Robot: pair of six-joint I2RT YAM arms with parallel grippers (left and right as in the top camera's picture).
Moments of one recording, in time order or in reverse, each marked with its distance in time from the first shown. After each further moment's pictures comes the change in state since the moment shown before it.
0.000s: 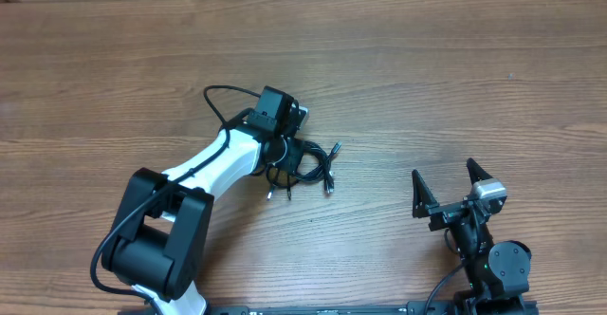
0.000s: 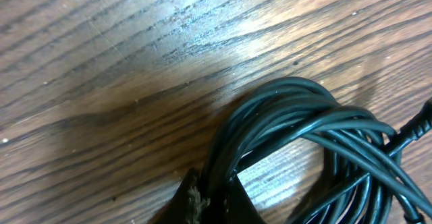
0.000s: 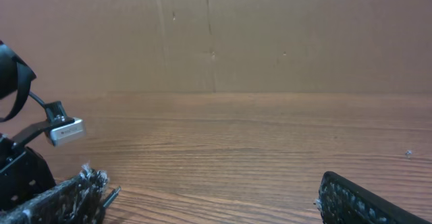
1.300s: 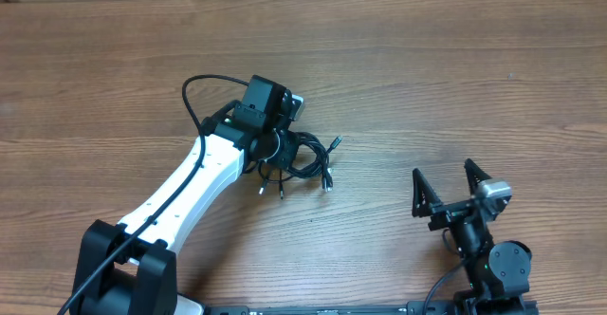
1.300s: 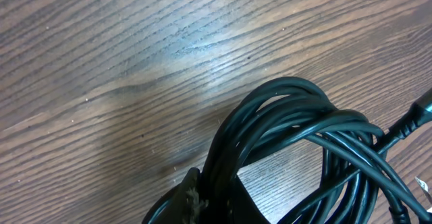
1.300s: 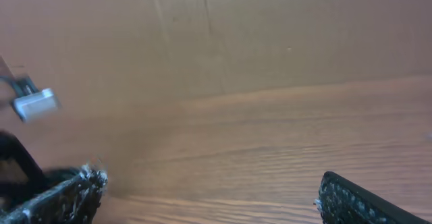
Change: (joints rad) left arm 0.000 -0.210 0.057 -0.211 -0.007 0.000; right arm 0.000 0.000 0.000 0.016 -0.008 0.160
